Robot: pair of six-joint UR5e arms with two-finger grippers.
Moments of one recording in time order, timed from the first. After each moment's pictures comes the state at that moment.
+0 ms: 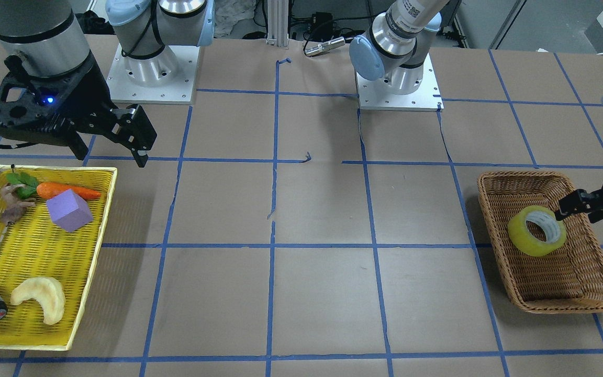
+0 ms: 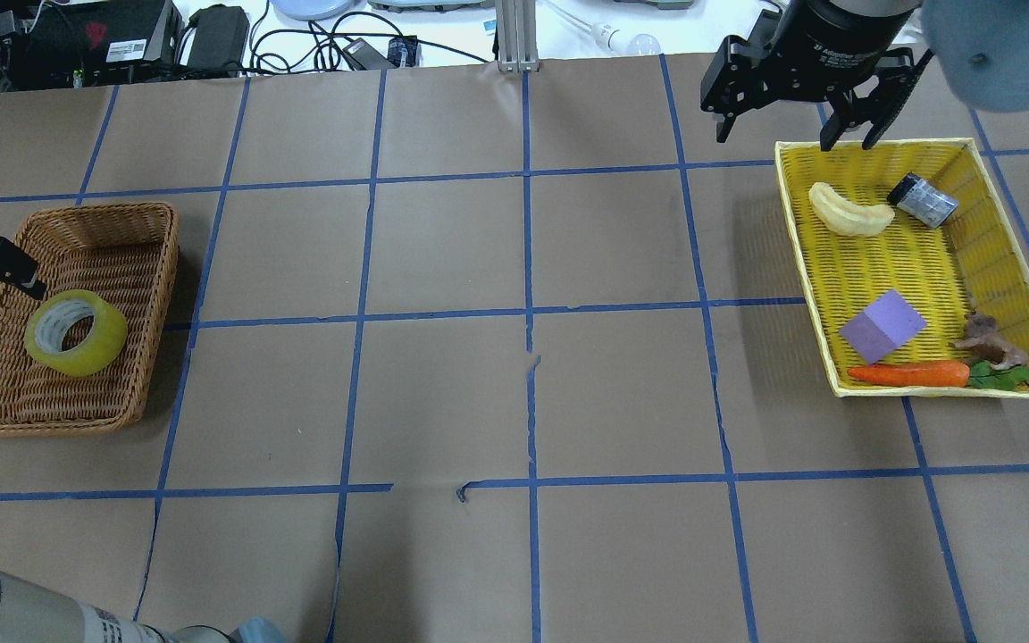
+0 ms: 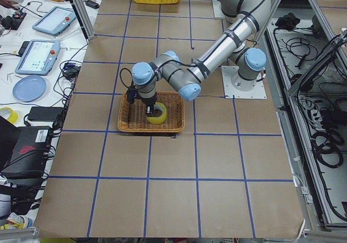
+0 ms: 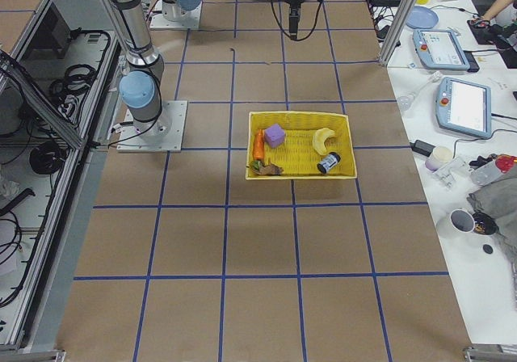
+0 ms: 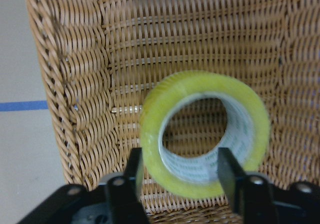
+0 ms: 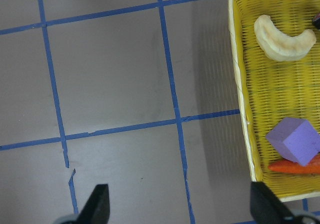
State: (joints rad) left arm -0.90 -1.90 -1.62 -1.25 1.58 0.68; right arm 1.58 -1.50 1.48 -1.66 -1.56 0.15
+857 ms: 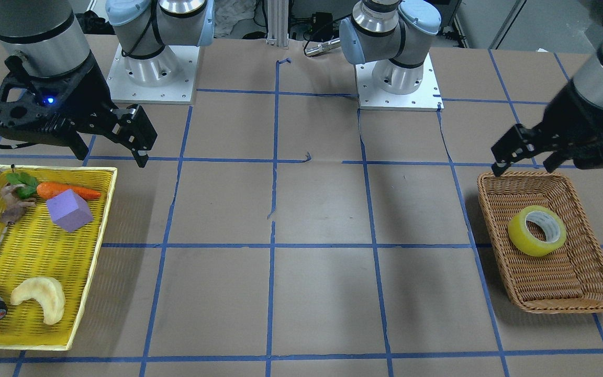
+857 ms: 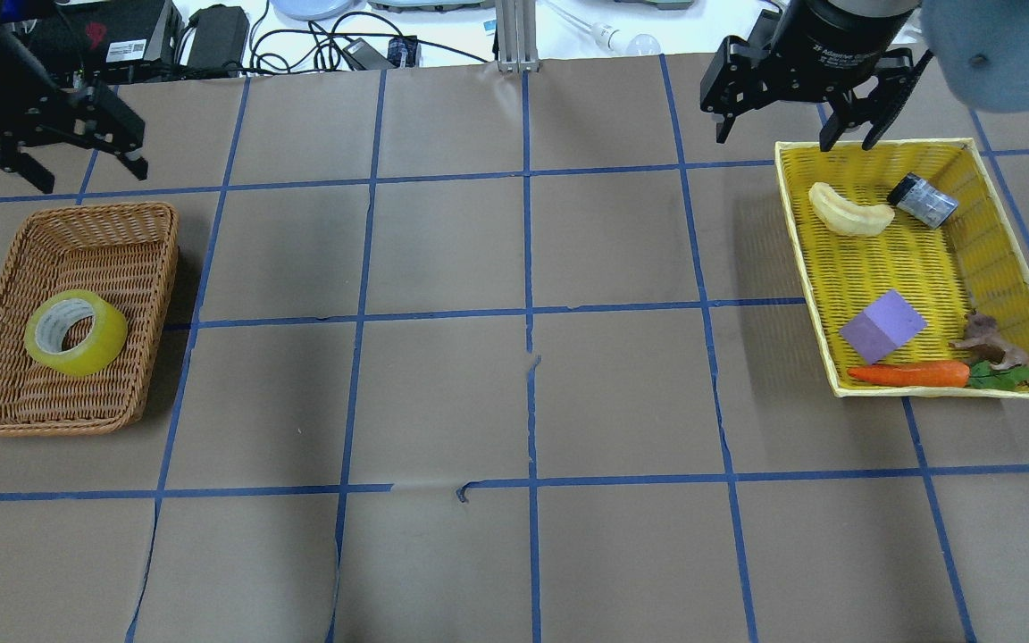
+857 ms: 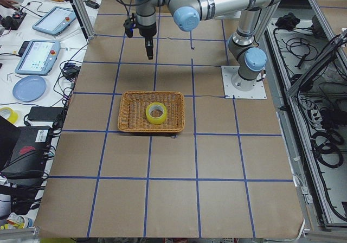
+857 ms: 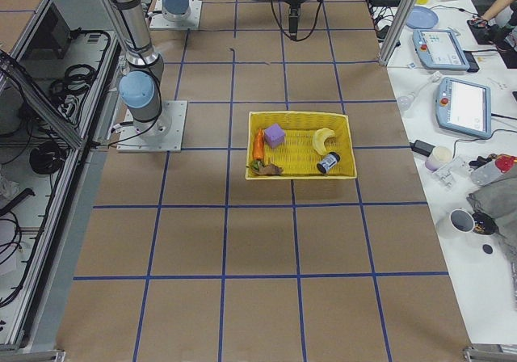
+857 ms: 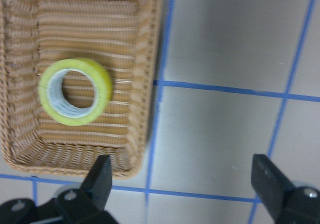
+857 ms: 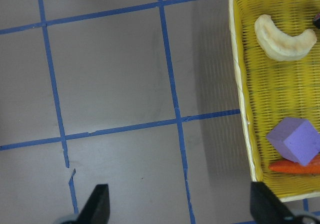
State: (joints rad) left arm -1.34 -1.64 -1.48 -1.55 1.56 0.13; right arm 1.58 -1.50 1.48 -1.66 -1.56 0.15
